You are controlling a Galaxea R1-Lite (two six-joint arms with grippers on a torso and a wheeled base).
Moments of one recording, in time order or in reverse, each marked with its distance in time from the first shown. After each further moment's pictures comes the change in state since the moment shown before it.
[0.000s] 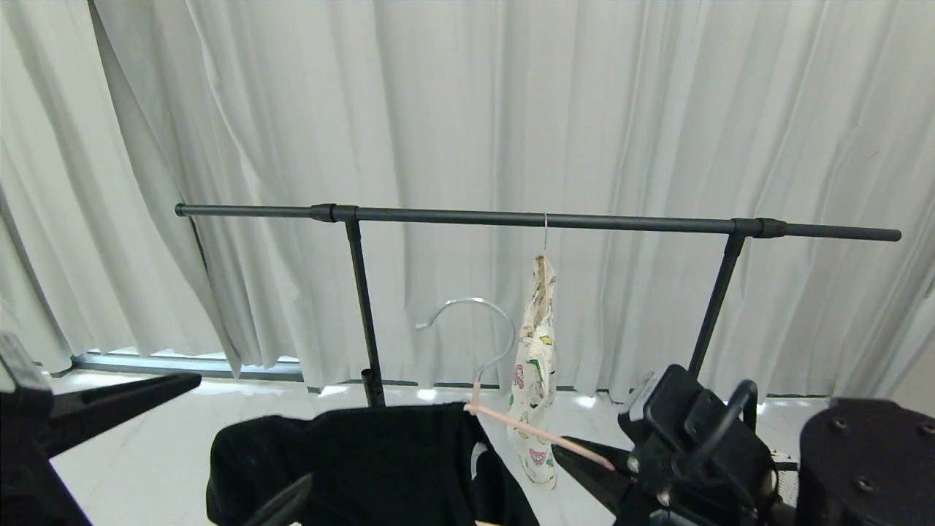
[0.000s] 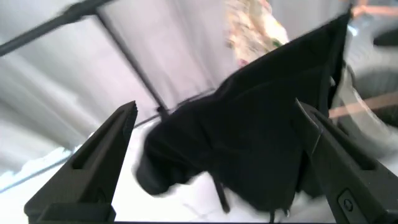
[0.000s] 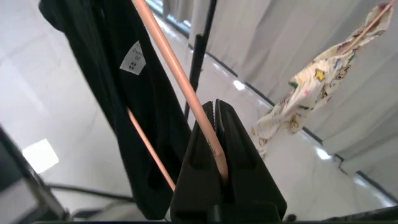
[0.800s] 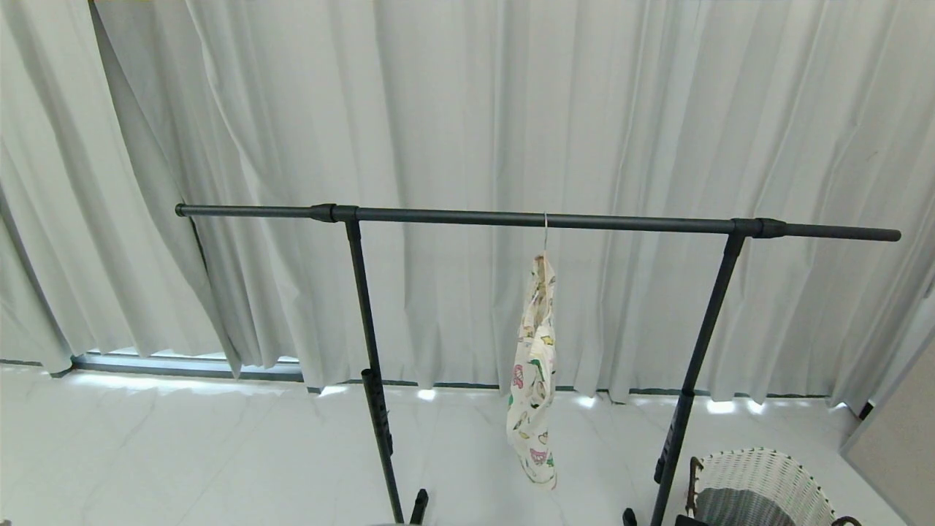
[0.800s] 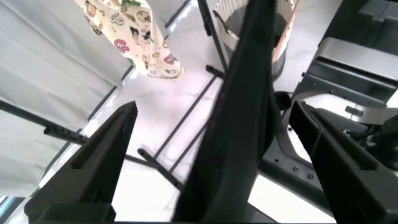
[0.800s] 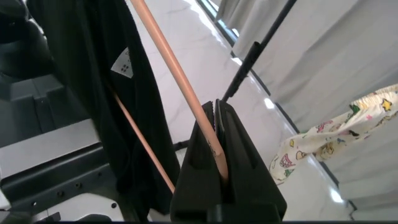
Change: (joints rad) left arm -0.115 -0.082 0.197 -0.041 -0.338 0.010; right arm 0.216 -0.038 0.052 -0.020 0.005 -0.071
